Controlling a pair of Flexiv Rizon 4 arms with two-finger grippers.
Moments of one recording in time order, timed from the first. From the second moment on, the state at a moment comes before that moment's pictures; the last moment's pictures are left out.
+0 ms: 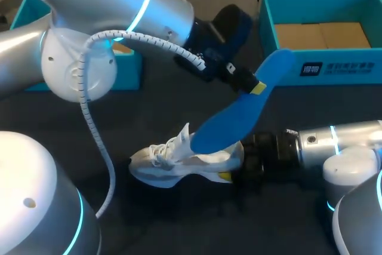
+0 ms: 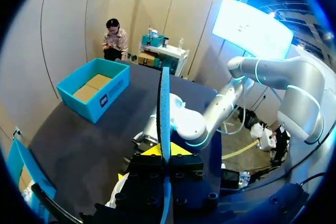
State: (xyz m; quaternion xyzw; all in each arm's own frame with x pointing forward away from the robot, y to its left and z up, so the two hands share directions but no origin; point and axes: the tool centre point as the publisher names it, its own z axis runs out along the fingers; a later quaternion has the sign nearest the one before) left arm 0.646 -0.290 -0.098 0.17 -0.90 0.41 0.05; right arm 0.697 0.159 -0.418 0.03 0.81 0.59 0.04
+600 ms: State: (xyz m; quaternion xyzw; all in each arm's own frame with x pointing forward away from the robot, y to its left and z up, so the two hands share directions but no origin) left arm 0.652 -0.284 -0.065 0.17 -0.87 0.45 0.05; right arm 0.697 0.159 -0.418 0.03 0.81 0.59 0.04
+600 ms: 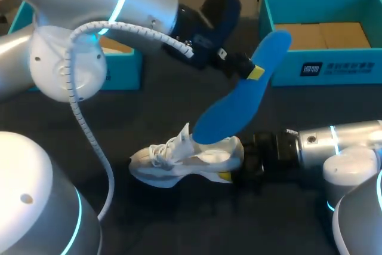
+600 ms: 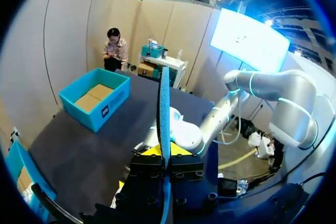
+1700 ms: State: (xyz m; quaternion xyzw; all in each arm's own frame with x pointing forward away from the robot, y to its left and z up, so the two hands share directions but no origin) left arm 0.645 -0.265 0.024 0.15 -0.81 0.57 0.08; right arm 0.697 0.159 -0.418 0.03 0.81 0.59 0.04
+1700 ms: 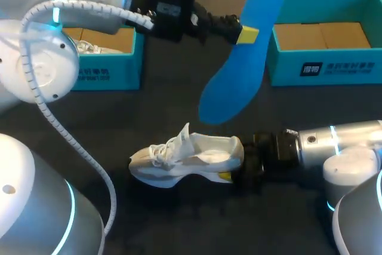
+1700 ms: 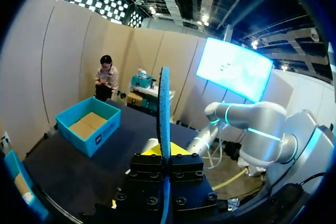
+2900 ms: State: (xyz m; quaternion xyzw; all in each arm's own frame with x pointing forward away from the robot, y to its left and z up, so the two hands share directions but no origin) left arm 0.625 -0.238 0.067 0.10 -0.77 0.62 0.13; right arm 0.697 0.159 -0.418 0.03 0.81 0.59 0.04
